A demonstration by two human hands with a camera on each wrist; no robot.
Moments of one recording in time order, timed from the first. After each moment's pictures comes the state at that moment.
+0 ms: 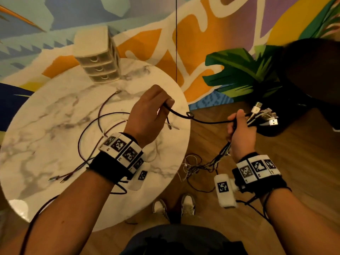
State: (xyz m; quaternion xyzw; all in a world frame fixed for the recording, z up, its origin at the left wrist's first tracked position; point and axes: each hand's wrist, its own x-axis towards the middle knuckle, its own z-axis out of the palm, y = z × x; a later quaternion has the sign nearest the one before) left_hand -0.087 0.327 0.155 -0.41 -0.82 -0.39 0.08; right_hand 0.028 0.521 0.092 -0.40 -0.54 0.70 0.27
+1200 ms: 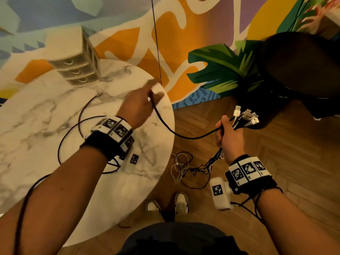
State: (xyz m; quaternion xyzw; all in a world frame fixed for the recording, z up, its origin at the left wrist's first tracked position) left_hand -0.128 0.371 0.131 -0.32 -0.89 -0.32 -0.08; right_hand 0.053 0.549 0.071 -0.42 -0.57 0.67 0.21
